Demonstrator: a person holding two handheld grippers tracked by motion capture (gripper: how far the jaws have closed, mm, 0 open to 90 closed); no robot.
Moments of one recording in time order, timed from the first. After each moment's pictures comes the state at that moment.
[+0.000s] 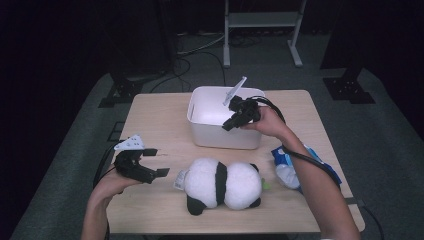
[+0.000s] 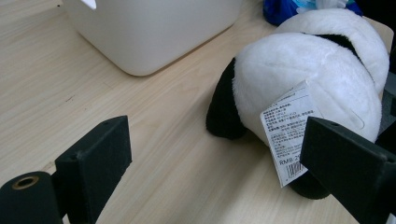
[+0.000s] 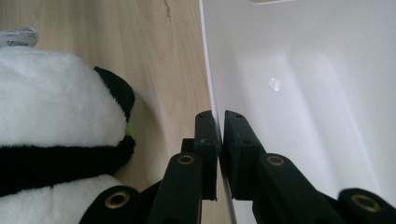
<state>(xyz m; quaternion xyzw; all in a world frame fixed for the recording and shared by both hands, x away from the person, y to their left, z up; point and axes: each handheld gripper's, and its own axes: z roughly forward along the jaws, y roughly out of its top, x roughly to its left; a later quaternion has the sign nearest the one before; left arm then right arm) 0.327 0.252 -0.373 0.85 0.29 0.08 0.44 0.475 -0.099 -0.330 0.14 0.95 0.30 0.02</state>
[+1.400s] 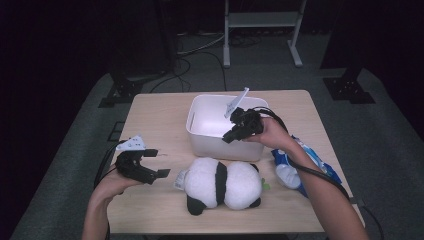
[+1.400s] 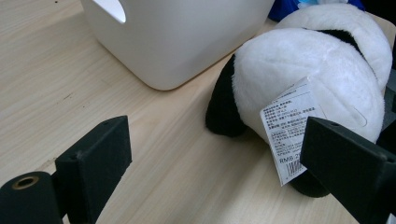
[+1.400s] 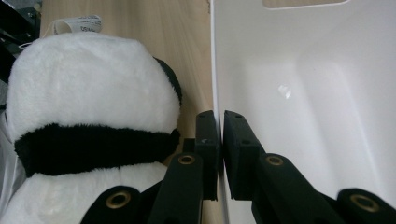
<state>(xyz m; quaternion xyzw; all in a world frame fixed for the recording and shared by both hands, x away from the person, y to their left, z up) 0.327 0.251 -0.374 0.85 0.29 0.08 0.43 0.434 -0.100 -0.332 0.11 0.95 0.31 0.00</state>
